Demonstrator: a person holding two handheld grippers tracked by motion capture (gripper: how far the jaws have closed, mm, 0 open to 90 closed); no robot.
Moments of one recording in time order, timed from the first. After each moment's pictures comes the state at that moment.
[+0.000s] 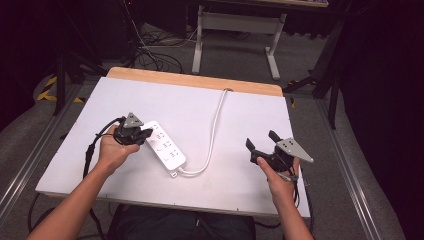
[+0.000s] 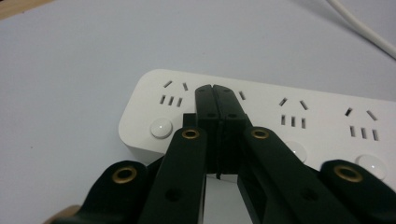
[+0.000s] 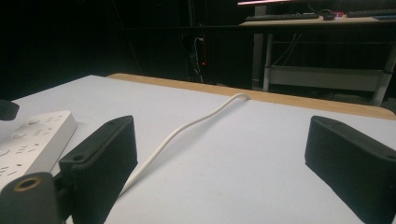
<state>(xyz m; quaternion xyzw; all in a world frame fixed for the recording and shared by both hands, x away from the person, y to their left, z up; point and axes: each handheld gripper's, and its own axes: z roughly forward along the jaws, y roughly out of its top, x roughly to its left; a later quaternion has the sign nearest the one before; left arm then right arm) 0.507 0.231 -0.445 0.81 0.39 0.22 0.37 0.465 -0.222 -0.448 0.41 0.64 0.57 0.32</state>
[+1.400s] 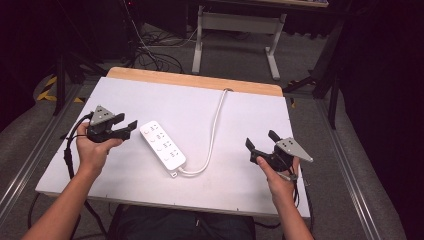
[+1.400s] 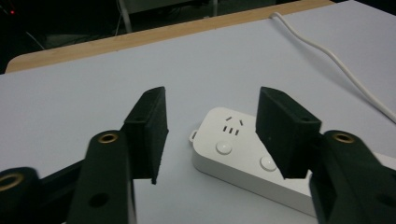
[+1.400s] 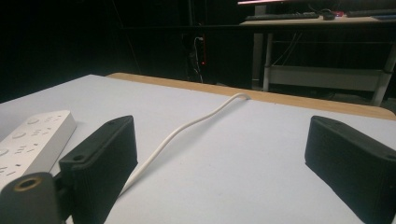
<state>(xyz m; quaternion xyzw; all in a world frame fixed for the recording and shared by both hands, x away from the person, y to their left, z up) 0.485 0.276 -0.415 0.72 0.45 0.29 0.44 0.466 -0.222 -0.448 0.41 0.64 0.57 0.32</state>
